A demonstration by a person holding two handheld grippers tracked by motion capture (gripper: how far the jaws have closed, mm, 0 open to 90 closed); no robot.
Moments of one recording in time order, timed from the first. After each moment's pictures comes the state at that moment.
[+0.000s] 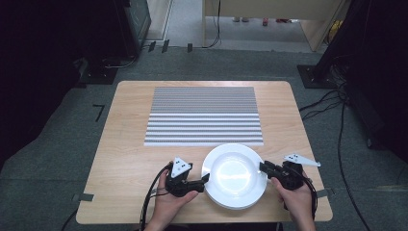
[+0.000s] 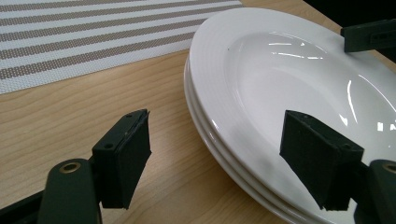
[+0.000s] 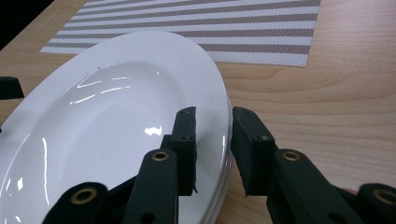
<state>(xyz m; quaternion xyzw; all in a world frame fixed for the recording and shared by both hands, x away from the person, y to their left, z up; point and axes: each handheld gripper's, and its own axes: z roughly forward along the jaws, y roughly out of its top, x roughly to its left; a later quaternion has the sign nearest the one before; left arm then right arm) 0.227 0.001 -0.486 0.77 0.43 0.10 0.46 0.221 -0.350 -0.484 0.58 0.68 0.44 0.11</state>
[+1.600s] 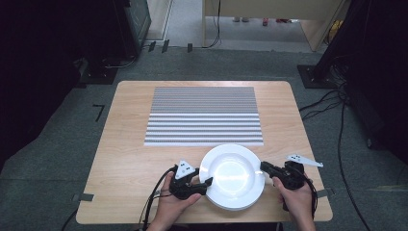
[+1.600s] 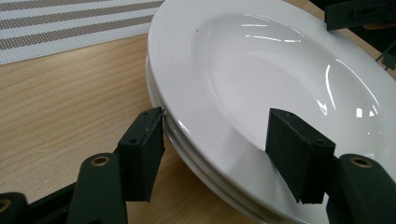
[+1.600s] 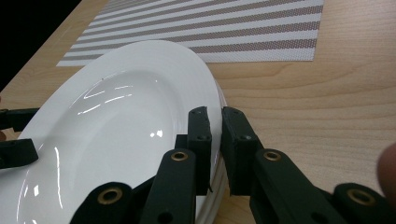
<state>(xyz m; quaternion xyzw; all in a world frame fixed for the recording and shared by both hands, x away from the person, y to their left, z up) 0.224 -0.008 -0.494 0.78 0.41 0.07 0.46 0.221 -0.353 -0.485 0.59 0.66 0.46 0.09</state>
